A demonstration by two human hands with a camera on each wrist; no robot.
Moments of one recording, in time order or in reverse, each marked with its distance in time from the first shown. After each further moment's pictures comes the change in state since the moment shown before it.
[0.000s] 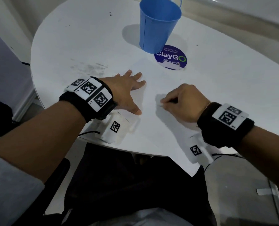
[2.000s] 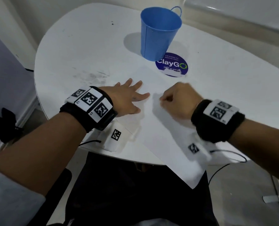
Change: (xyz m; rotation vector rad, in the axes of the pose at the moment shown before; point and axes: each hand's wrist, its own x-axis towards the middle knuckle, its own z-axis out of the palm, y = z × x) left_hand 0.017 -0.013 0.002 0.109 -0.063 0.062; right_hand 0.033 -0.008 -0.009 -0.094 0.084 0.003
